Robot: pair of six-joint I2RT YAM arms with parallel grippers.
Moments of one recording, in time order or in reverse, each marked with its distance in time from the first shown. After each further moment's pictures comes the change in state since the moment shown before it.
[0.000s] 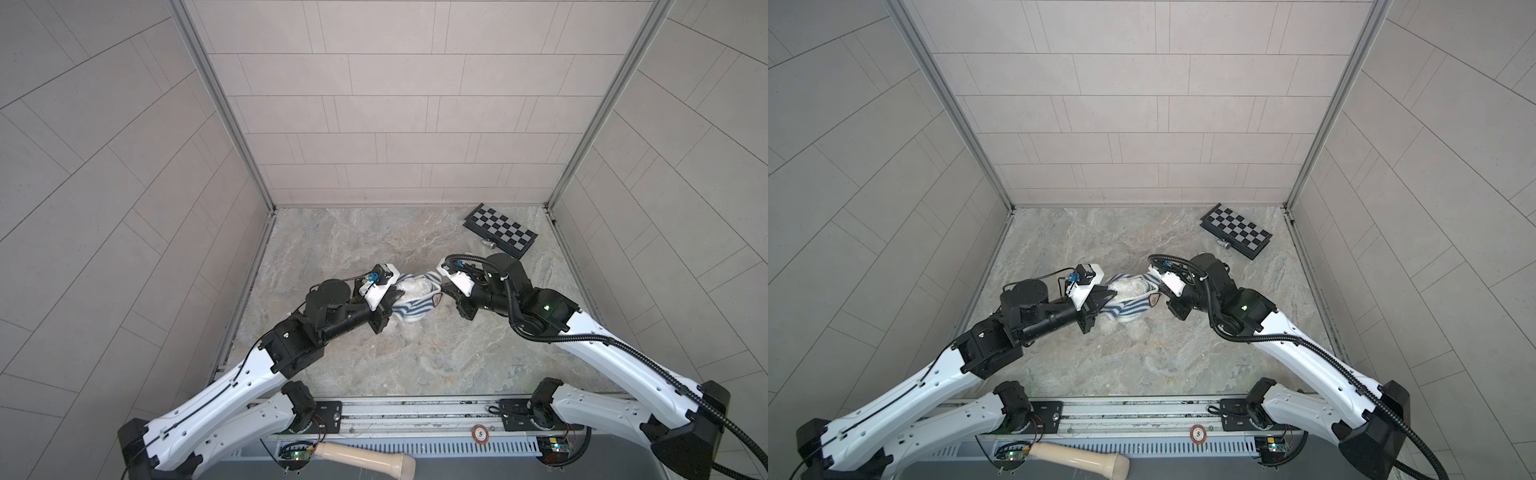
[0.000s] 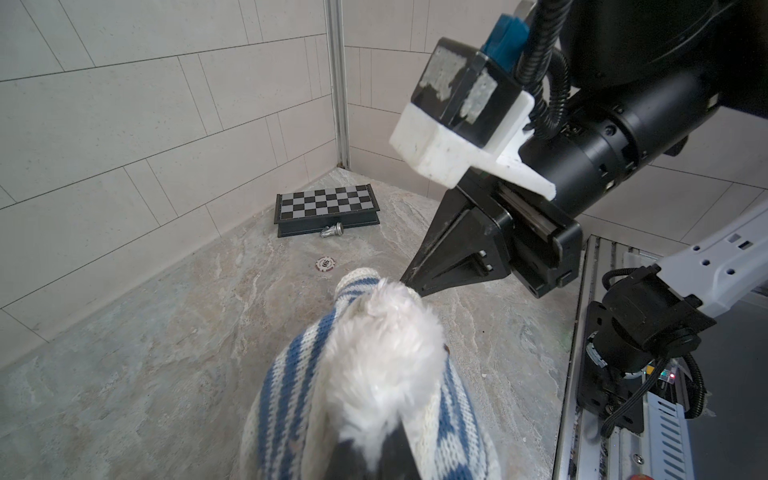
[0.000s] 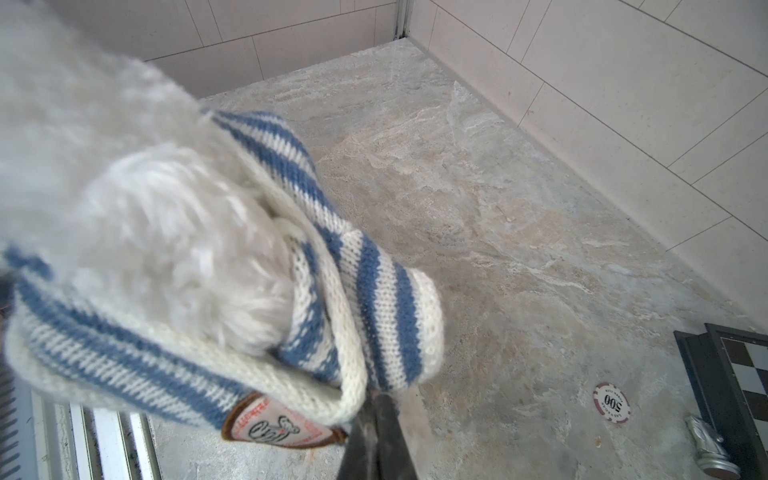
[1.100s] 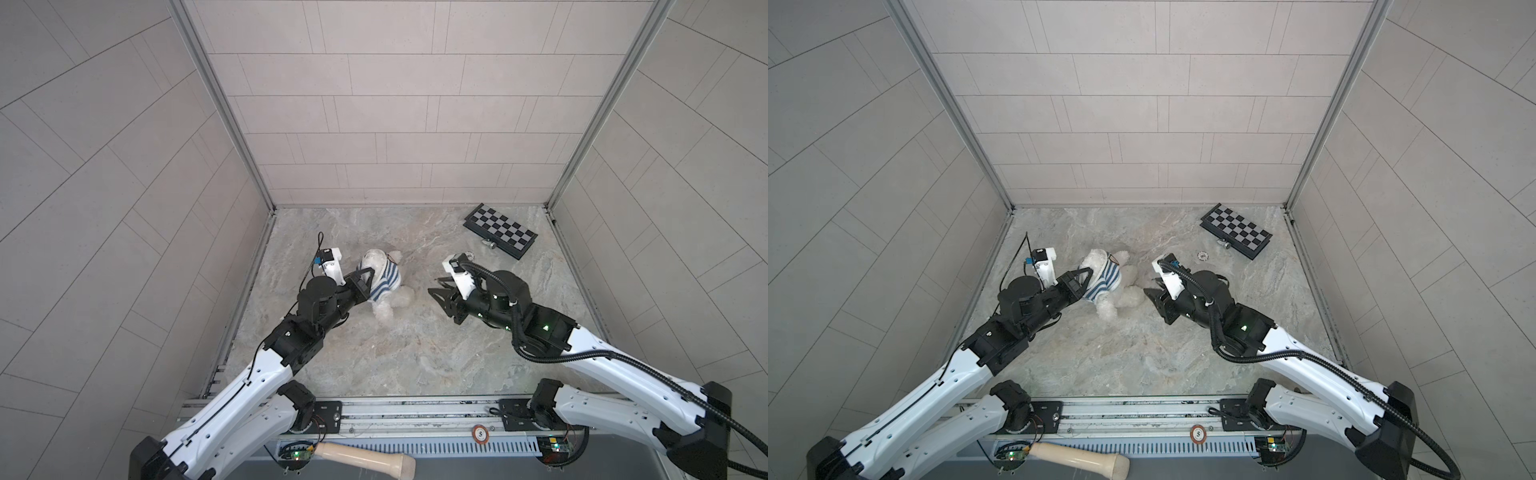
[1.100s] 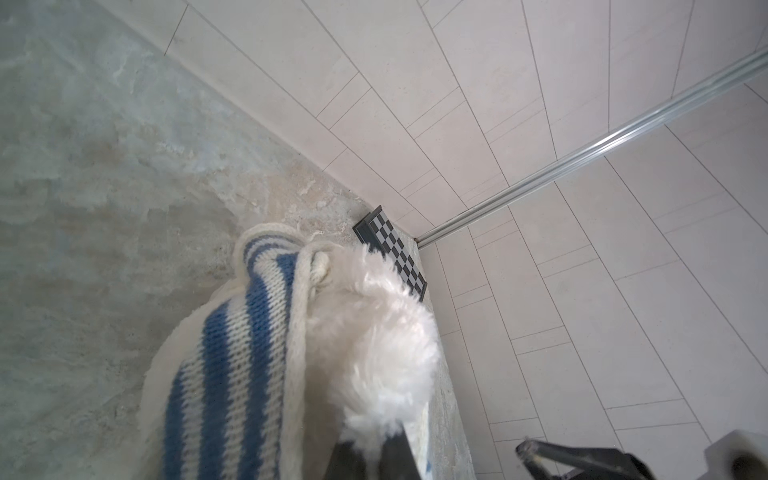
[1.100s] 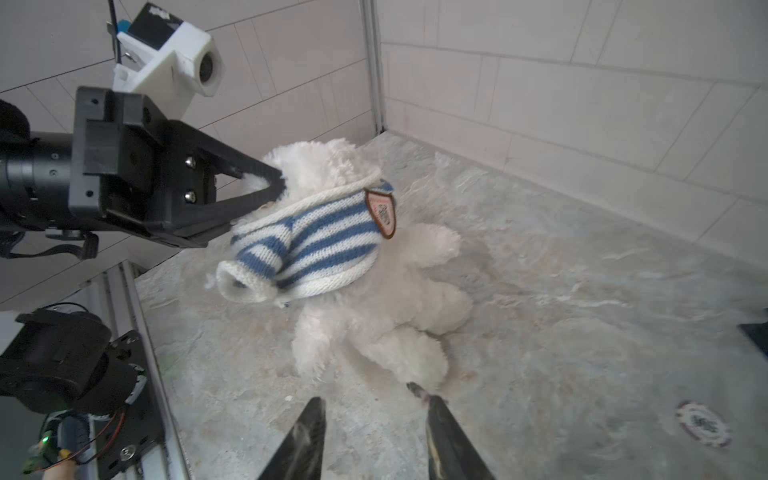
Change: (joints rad) left arm 0.245 -0.010 -0.194 0.188 -0.132 -1.029; right arm 0.175 -0.061 -0.183 0.371 0.125 0.401
